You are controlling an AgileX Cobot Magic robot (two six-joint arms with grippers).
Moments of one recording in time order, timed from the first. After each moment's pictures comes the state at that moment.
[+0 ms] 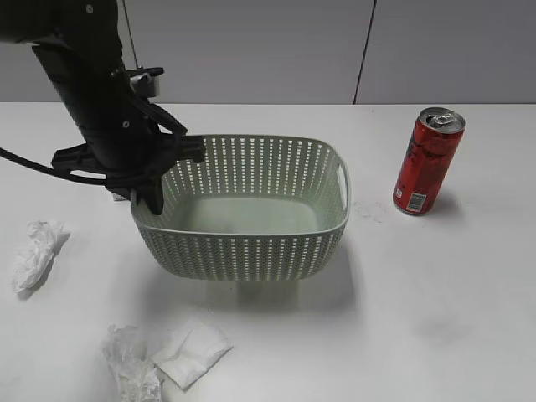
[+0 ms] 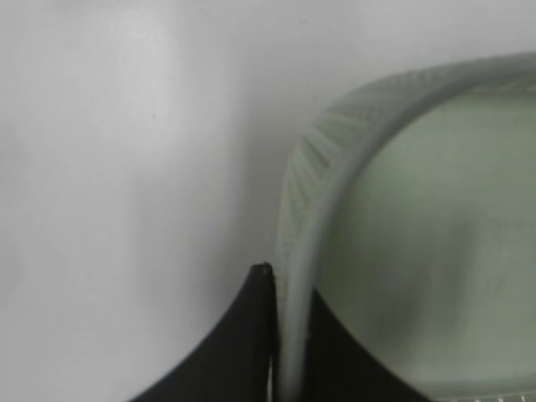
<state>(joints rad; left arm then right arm) -0.52 1.86 -1.33 -0.14 1.00 -0.40 0.14 0.72 -0.97 0.08 1.11 -0.11</state>
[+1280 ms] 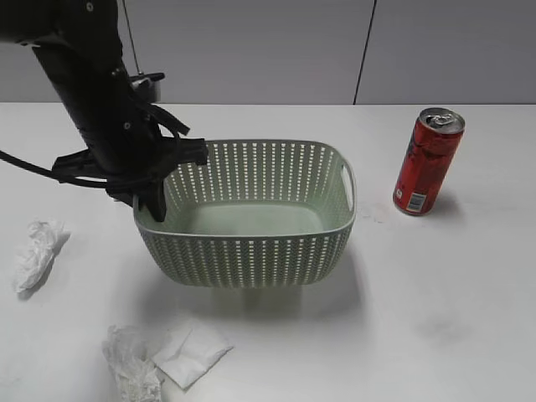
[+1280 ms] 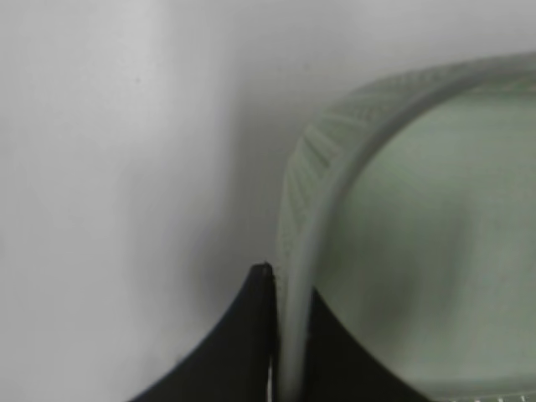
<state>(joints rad) -0.52 1.85 -1.33 -0.19 1.03 -0.40 0.14 -0.01 -0.42 0.07 0.95 -0.15</state>
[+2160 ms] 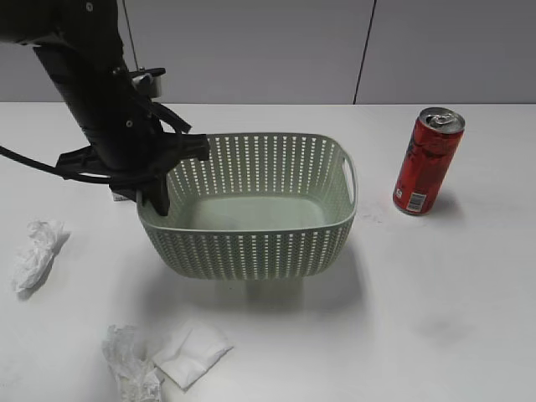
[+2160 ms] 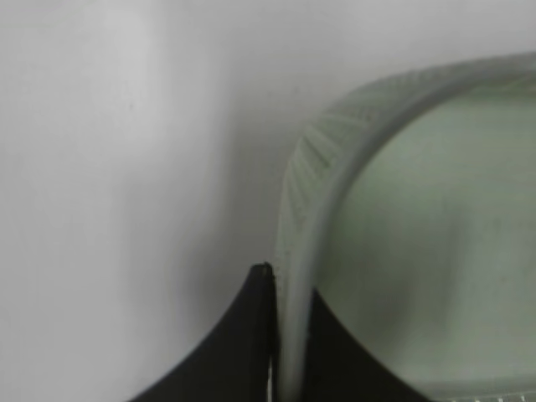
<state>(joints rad) -0.52 1.85 -1.33 -0.19 0.99 -0.40 0.14 0.61 -0.81 0.17 0.60 -0.19</state>
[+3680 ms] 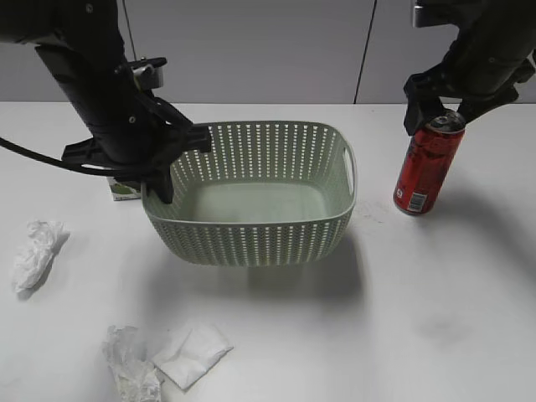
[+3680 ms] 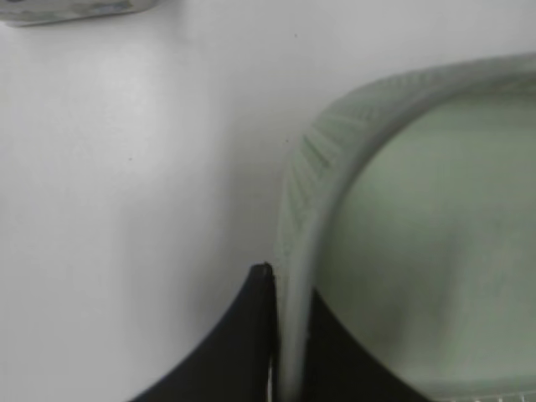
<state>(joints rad) -0.52 1.85 -1.33 -0.16 0.92 -0.40 0.24 1.91 -1.52 0.00 0.87 -0.04</state>
